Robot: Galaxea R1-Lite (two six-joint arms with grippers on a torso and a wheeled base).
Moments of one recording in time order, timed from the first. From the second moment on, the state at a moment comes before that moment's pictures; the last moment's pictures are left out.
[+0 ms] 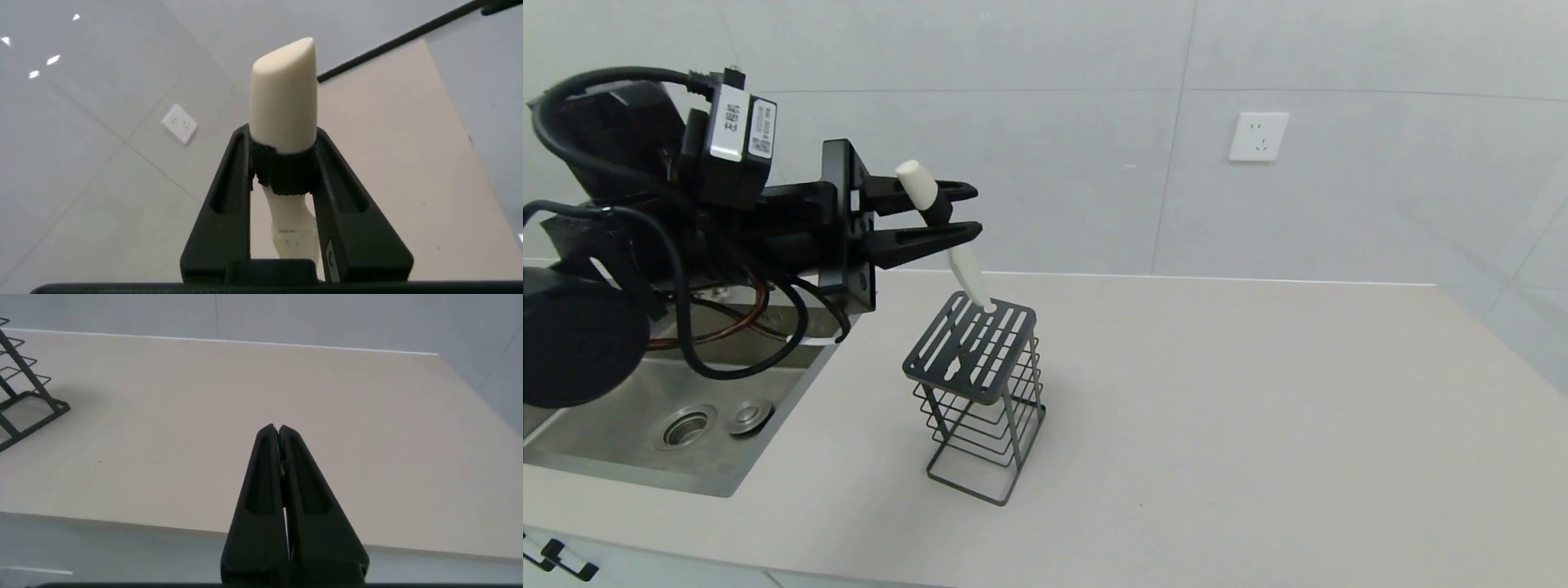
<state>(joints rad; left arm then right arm) -0.32 1.62 -0.98 -0.77 -1.10 0.59 0.00 0.00 0.00 0.00 0.02 0.00</state>
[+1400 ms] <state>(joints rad) -0.34 1.71 -0.98 -0.77 -1.13 0.60 0.00 0.00 0.00 0.00 0.02 0.00</state>
